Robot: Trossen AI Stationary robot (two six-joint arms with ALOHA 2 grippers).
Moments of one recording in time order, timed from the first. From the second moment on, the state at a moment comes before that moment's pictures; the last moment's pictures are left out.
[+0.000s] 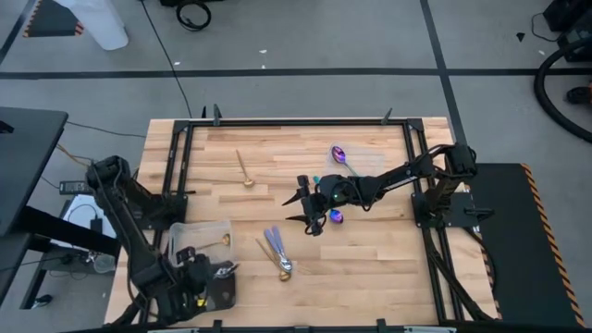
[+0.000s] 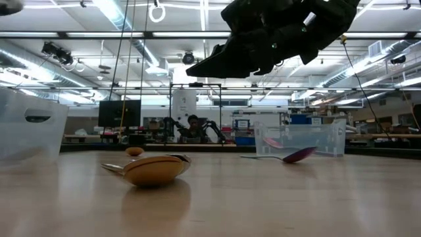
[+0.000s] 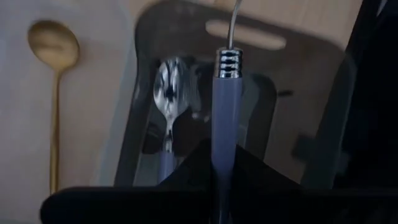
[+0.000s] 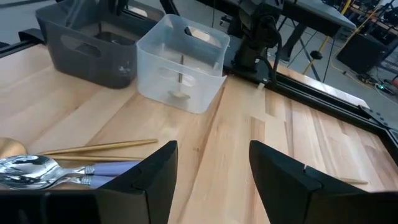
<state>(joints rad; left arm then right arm) -1.09 1.50 1.05 -0.88 -0.32 -1.41 0.04 1.75 0.88 0.54 -0.11 -0.37</state>
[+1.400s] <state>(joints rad) -1.08 1.69 1.05 -0.94 -0.06 -1.48 0.09 1.75 0.88 0.51 -0.09 -0.32</state>
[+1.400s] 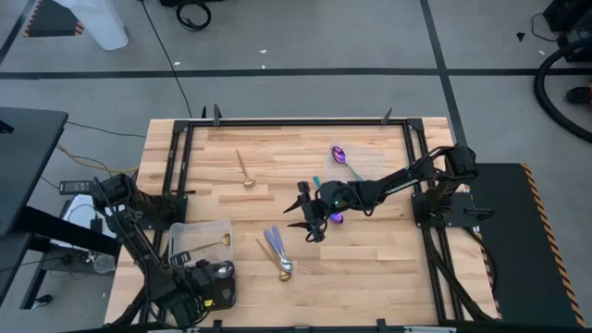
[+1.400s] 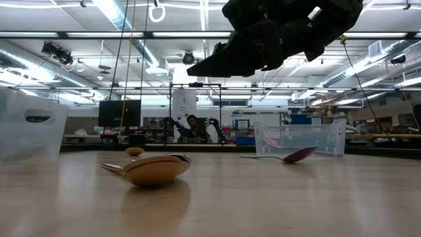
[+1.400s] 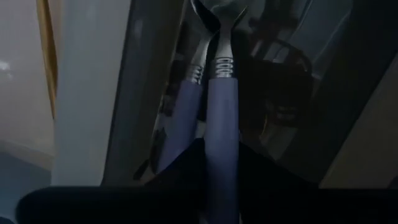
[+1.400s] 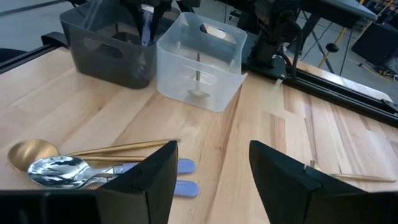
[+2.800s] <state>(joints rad) -0.45 1.46 1.05 -0.89 -0.15 -0.37 0.27 1.79 0.88 0.39 0.14 -0.08</state>
